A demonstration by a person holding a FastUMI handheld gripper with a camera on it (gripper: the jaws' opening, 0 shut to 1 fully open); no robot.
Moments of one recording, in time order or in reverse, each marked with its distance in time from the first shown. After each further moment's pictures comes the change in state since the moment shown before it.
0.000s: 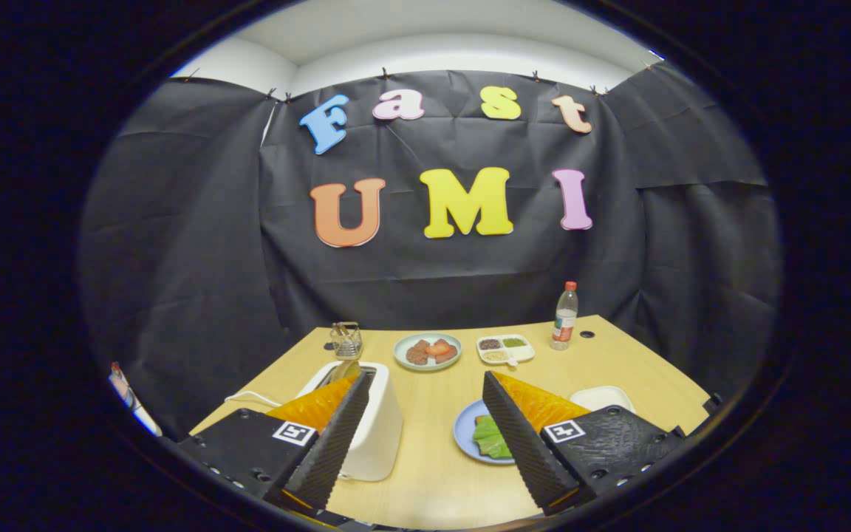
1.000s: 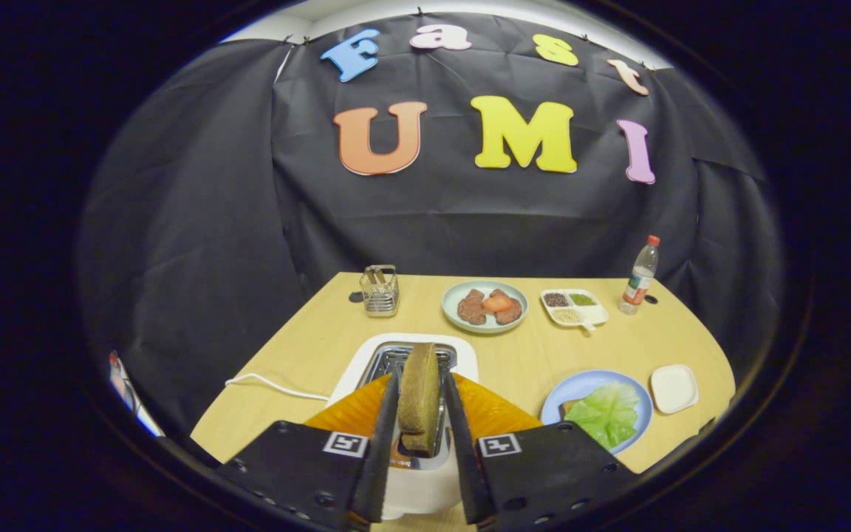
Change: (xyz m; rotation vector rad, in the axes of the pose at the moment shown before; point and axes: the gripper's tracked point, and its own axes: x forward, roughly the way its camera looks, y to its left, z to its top) arm 0.130 0.092 -0.071 -0.054 0.283 0.047
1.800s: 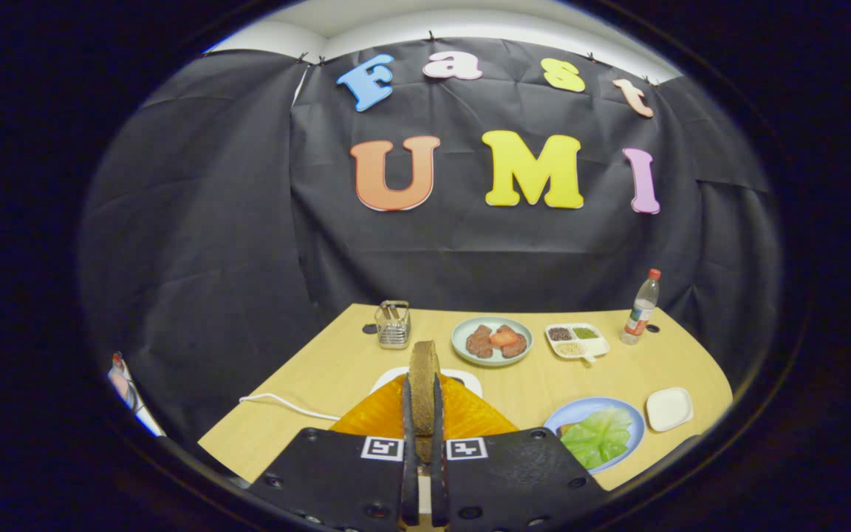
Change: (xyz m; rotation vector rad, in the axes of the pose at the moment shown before) arm -0.041 0.009 0.048 -0.023 -0.167 0.057
